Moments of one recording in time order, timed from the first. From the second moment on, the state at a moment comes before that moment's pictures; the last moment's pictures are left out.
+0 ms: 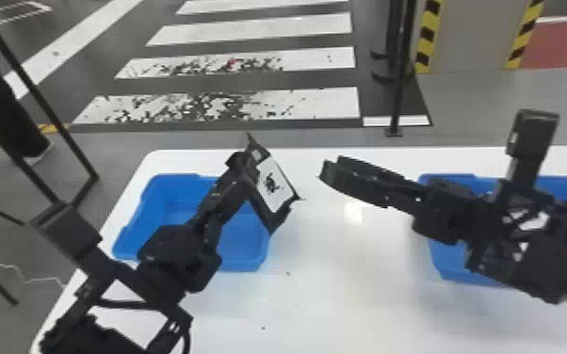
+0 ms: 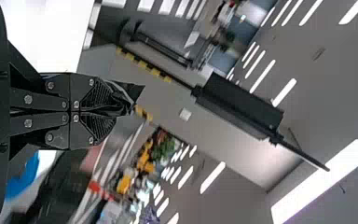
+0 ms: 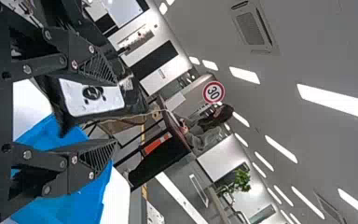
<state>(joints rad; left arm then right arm) 0.57 0.06 0.14 -2.45 0.61 0.39 -0.22 -0.03 -0.31 0.19 -2.01 -0.91 0.69 0.55</state>
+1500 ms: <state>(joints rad) 0.70 0.04 0.16 -2.38 0.33 -0.04 -0.29 0.24 -0.23 -0.32 -2.35 -0.20 1.12 0.35</state>
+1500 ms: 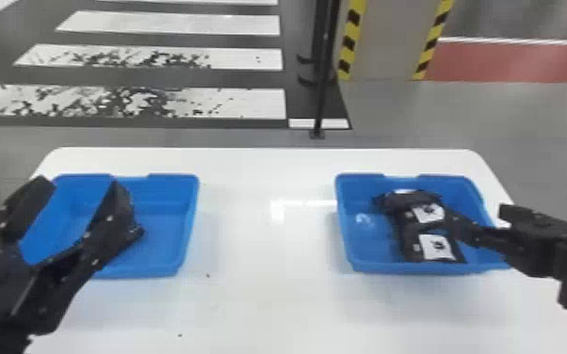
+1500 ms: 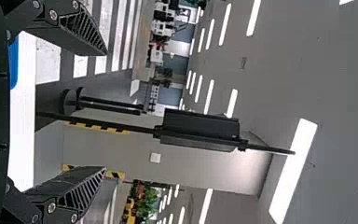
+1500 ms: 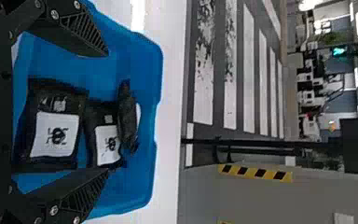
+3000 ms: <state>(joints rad) 0.69 0.04 0.17 -2.38 0.31 -0.02 -0.31 -0.12 -0.29 -0.14 -1.83 -0.23 1.37 0.29</state>
